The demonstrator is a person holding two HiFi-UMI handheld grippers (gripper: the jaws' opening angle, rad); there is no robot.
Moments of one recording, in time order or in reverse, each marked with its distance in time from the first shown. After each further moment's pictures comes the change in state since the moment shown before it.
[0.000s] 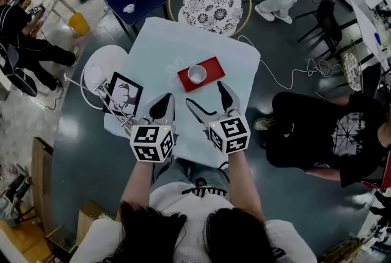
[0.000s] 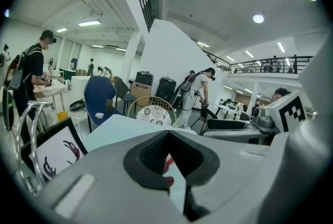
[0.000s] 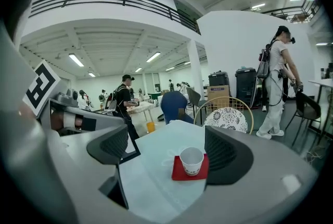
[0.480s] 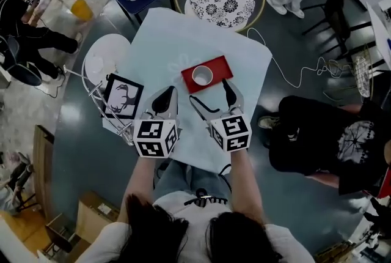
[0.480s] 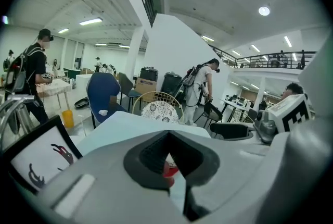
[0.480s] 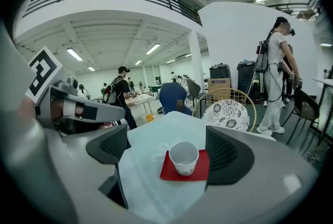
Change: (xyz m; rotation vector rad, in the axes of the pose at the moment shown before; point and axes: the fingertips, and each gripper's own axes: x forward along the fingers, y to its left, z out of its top) left arm 0.052 0.025 -0.002 0.000 0.048 0.059; right arm 0.048 -0.033 -0.025 -0.015 0.088 0.007
